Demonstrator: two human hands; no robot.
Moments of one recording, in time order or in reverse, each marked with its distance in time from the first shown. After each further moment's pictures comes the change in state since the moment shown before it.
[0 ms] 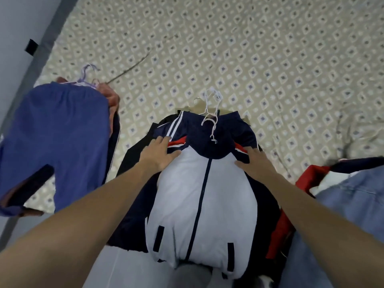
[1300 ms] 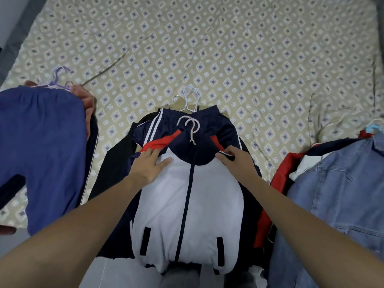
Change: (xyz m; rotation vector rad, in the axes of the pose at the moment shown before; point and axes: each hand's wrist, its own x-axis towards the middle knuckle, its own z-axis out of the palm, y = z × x) left_hand -0.019 -0.004 0.060 -0.142 -0.026 0.093; right_hand -0.044 -0.005 0.028 0.357 0.305 -0.082
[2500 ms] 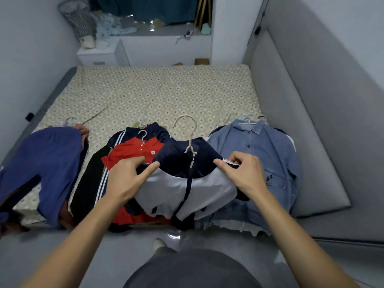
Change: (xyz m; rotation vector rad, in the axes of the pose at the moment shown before) left_hand -0.529 0.335 0.047 0.046 0.656 0.409; right_hand -0.524 0.056 -0.363 0.030 0.466 -0.158
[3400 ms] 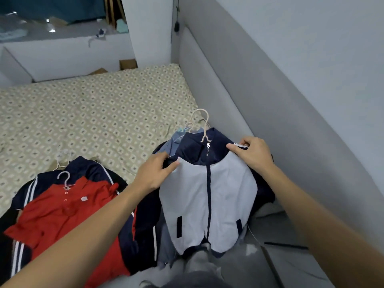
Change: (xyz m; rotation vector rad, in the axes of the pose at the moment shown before) left_hand 0.232 0.178 0.220 -0.219 -0.461 0.272; right_hand 0.172 0.197 -0.141 -0.130 0.140 0.397
